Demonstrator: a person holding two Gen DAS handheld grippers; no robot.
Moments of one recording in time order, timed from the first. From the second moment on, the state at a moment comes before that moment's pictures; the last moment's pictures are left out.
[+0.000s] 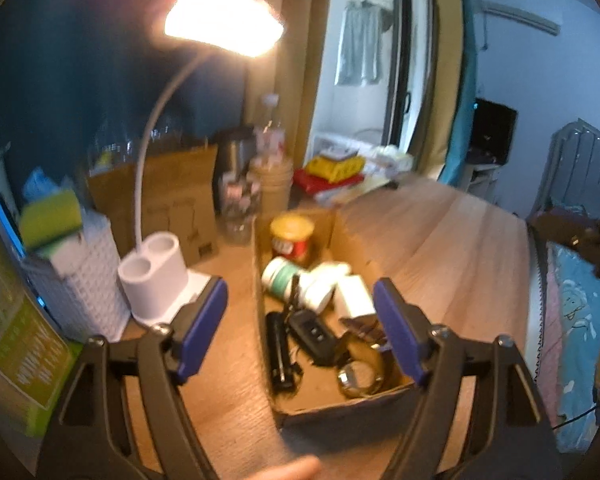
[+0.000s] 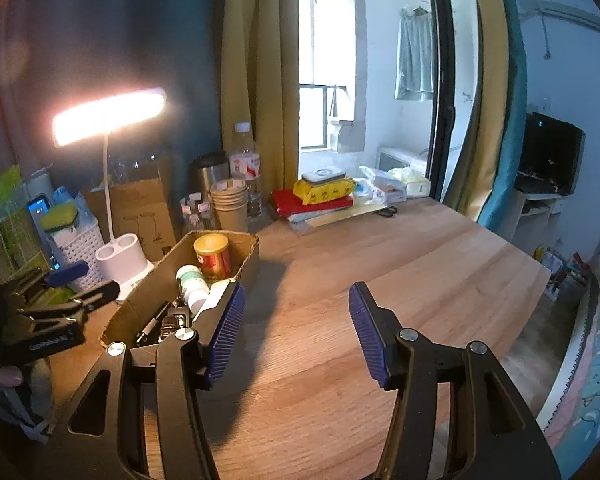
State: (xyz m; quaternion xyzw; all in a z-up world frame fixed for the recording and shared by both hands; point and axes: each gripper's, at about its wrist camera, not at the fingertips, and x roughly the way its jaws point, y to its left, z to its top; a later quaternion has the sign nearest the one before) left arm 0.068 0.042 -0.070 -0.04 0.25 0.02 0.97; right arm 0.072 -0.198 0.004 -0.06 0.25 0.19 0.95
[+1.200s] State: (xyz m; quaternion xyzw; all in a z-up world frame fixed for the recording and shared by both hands) left arm -0.020 0.008 0.019 -0.04 0.14 -0.04 0.99; right arm -0.002 -0.199 0.044 -0.04 0.18 0.17 0.97
